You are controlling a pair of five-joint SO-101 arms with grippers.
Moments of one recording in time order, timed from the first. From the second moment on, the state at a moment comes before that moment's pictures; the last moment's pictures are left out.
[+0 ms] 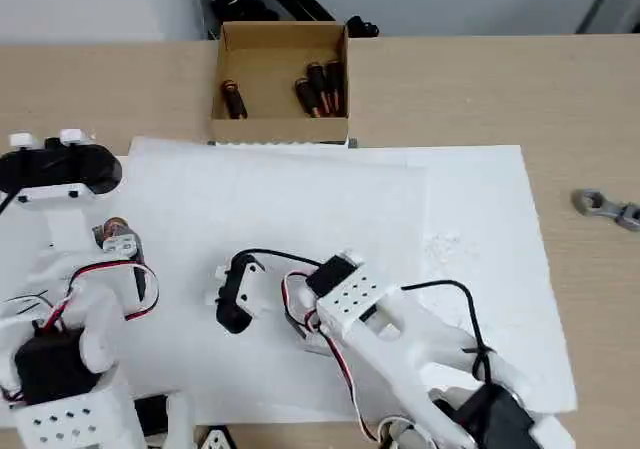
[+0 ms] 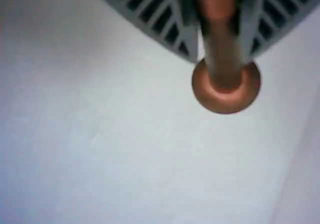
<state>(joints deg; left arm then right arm) -17.0 -62.5 35.4 84.0 -0.8 -45.3 -13.9 45.5 63.4 35.6</state>
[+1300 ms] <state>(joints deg) -17.0 -62.5 35.5 83.5 -1.1 -34.3 -22.2 39.9 66.2 29.7</state>
